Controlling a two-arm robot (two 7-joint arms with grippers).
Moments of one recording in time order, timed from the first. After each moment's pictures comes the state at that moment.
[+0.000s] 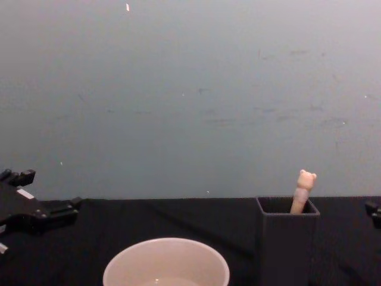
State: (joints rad) left arm -0.20 0.60 0.45 -1.41 -0.25 -0.12 0.03; right arm 0.20 0.60 -0.45 -1.41 0.25 -0.12 -0.03
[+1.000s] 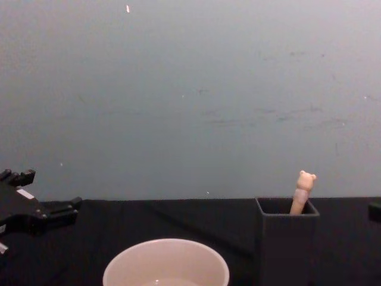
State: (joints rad) left arm -0.20 0.60 0.45 -1.41 -0.25 -0.12 0.03; right arm 0.07 0.67 -0.32 -1.55 0.50 -0.08 0.28
